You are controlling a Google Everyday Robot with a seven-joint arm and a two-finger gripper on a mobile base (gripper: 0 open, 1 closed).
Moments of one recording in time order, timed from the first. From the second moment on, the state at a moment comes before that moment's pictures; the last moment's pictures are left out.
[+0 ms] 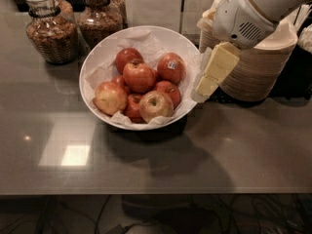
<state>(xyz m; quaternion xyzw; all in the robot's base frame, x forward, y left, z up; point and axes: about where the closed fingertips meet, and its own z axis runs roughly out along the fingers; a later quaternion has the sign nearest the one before) 0.500 -0.093 0.985 -0.63 0.72 0.09 0.27</state>
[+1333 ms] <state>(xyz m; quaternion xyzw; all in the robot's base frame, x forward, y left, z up) 0.519 -0.039 0.973 -0.65 0.69 0.14 0.29</state>
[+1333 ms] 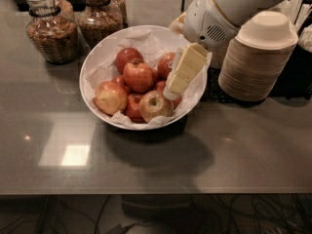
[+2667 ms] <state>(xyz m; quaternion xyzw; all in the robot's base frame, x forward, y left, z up) 0.551 0.008 0.940 -0.66 0.67 0.18 0.27</state>
